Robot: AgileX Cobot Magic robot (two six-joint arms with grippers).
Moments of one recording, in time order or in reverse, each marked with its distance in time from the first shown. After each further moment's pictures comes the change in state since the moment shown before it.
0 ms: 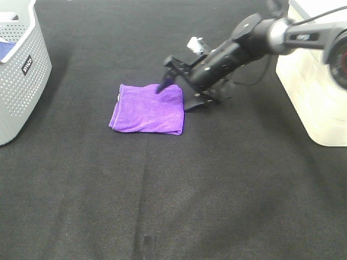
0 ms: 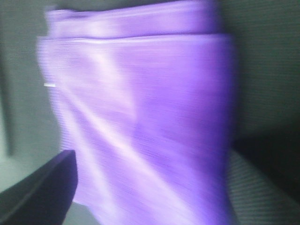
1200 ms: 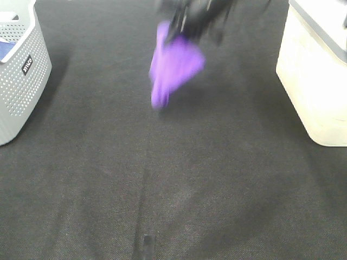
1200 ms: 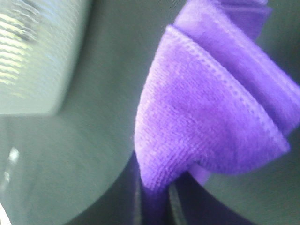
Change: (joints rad) left arm 0.000 0.000 0.000 0.000 0.000 0.000; right arm -0.008 -0.170 -0.420 -0.253 0.356 0.045
